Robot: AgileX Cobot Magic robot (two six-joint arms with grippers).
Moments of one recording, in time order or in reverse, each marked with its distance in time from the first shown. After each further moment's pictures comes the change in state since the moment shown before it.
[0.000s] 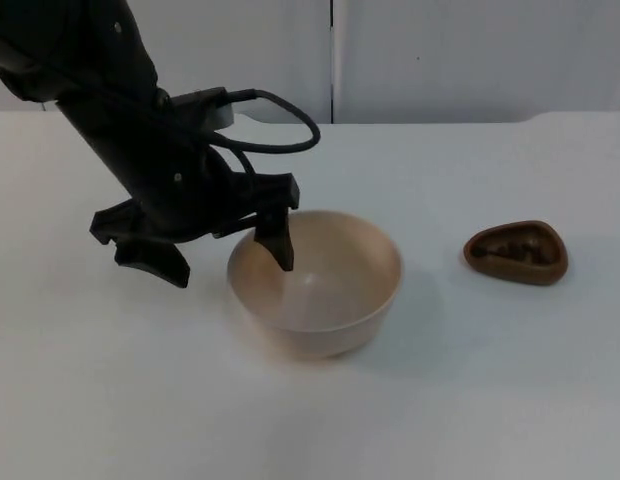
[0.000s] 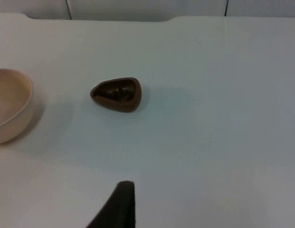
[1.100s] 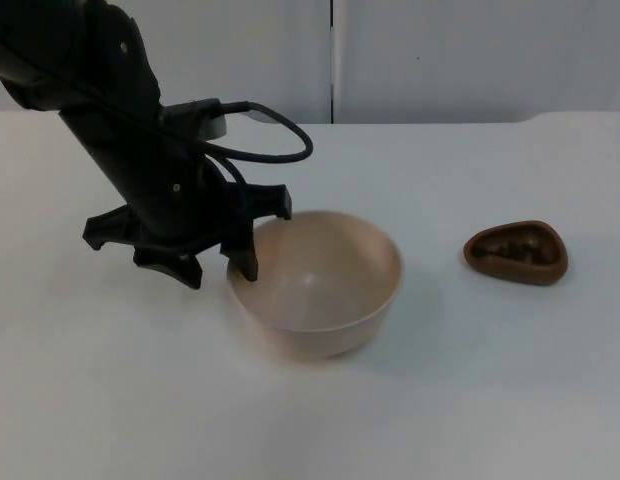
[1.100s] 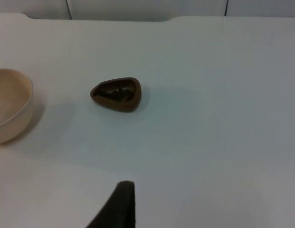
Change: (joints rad) right arm 0.000 0.000 0.000 0.000 0.000 0.000; left arm 0.000 0.026 -0.002 0.094 -0.027 -0.098
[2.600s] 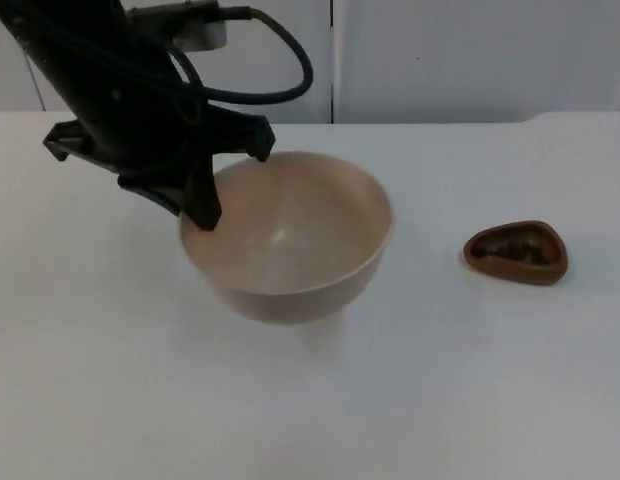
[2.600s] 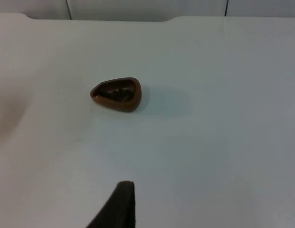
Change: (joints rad) right arm 0.000 0.000 0.000 0.000 0.000 0.000; left arm -0.012 -0.253 0.000 0.024 0.255 0.233
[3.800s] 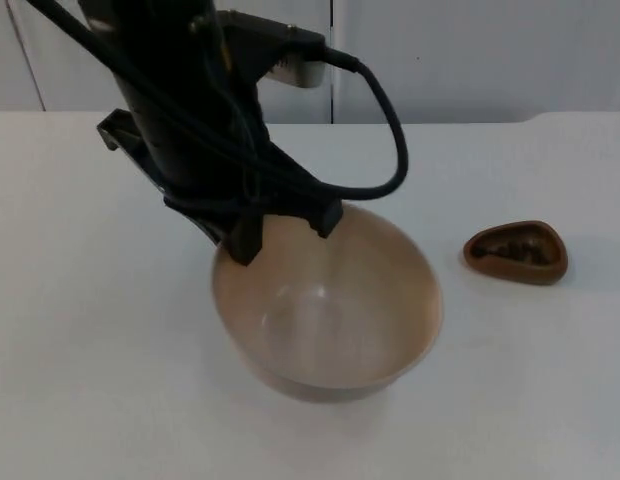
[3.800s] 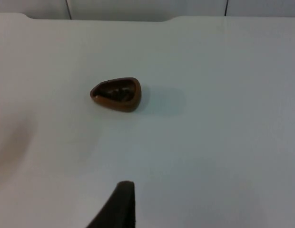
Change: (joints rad) right arm 0.000 0.000 0.000 0.000 0.000 0.000; left arm -0.260 -0.025 0.000 0.308 0.057 -0.210
